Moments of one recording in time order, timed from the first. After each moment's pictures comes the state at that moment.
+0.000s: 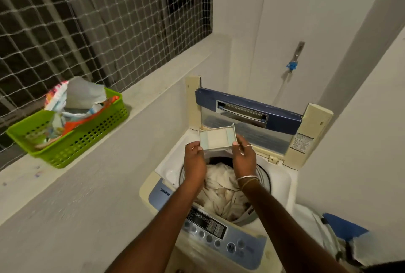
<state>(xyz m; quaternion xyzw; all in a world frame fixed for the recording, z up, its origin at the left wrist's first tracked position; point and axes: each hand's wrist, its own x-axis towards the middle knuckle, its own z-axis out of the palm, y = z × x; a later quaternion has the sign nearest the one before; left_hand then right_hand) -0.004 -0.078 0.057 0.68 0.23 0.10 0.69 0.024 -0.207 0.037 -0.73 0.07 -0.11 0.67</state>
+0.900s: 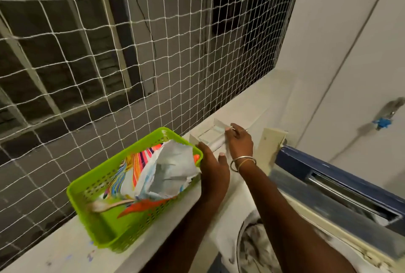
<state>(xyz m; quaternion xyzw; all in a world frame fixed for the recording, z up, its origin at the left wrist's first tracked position) 0.132 0.133 0.131 0.79 0.25 0.16 0.54 0.239 0.083 0.128 -0.82 -0.01 -0.05 0.57</state>
